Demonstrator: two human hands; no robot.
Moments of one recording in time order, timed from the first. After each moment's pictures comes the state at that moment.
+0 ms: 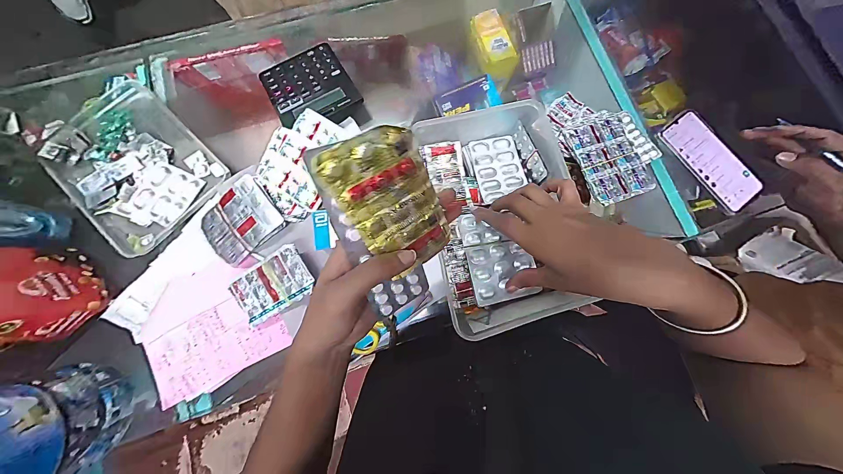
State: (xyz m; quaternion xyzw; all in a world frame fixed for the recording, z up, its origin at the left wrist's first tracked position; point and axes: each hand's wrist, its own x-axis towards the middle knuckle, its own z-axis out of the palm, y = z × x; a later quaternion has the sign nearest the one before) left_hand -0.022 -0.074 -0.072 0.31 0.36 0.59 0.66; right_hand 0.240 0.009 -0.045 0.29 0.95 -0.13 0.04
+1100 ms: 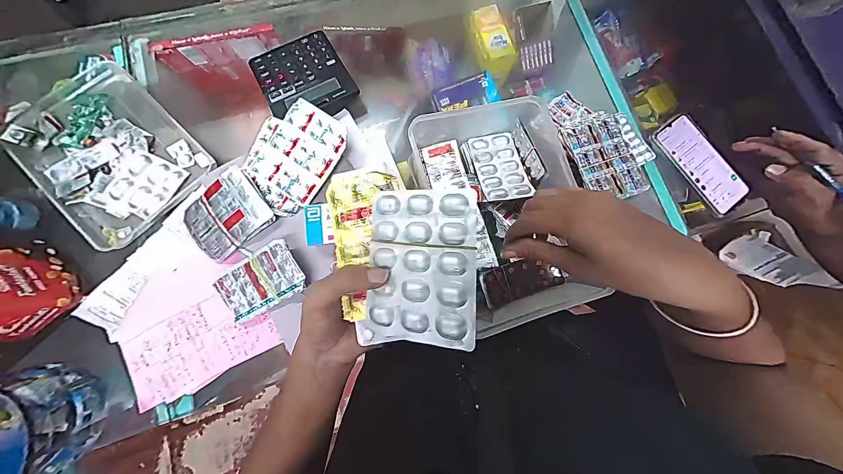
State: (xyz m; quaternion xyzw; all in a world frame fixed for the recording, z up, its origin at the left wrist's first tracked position) left_hand -0.029 -0.090 -0.093 0.12 0.16 0.58 0.79; right_hand 0.252 0.013 -0.029 0.29 0.94 -0.19 -0.06
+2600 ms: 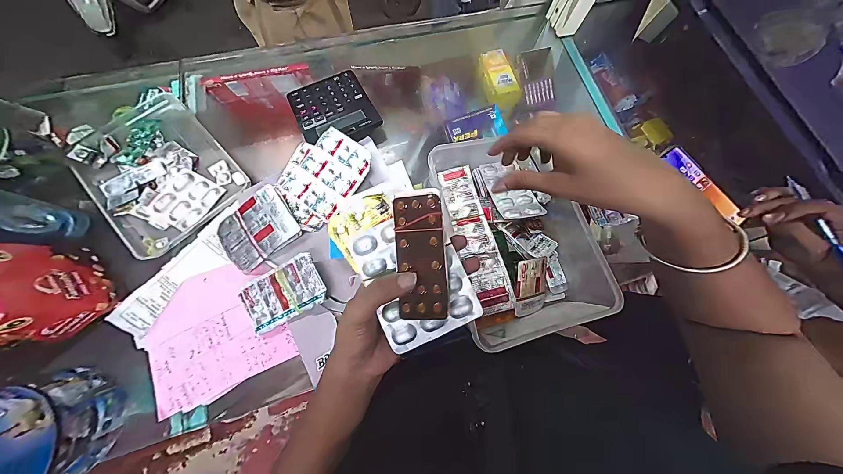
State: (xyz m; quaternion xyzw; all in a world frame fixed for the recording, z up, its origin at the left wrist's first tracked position) left_hand -0.018 -0.087 -0.097 0.11 0.18 0.59 0.78; right_hand 0.223 0.092 -0.006 0.30 0.93 -0.18 -0.09
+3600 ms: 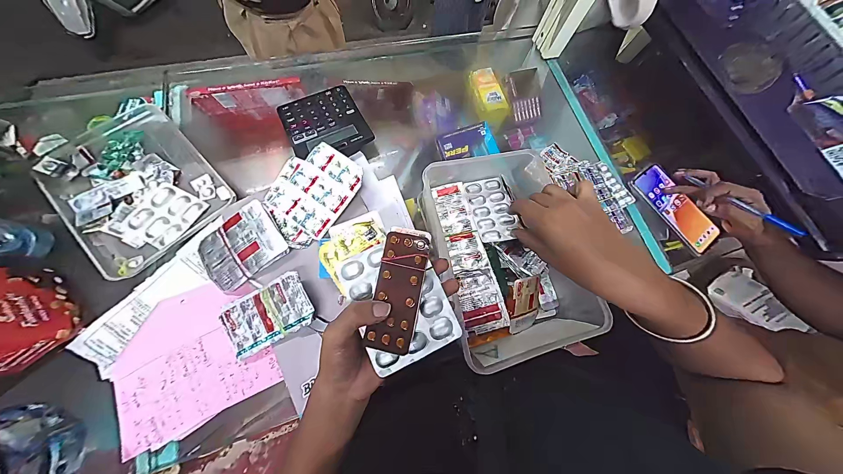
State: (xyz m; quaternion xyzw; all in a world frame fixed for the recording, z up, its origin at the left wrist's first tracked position) left_hand -0.025 -0.086 -0.115 0.07 0.06 0.58 0.81; right_hand 0.233 0.036 -0.039 0.45 0.89 -0.01 0.00
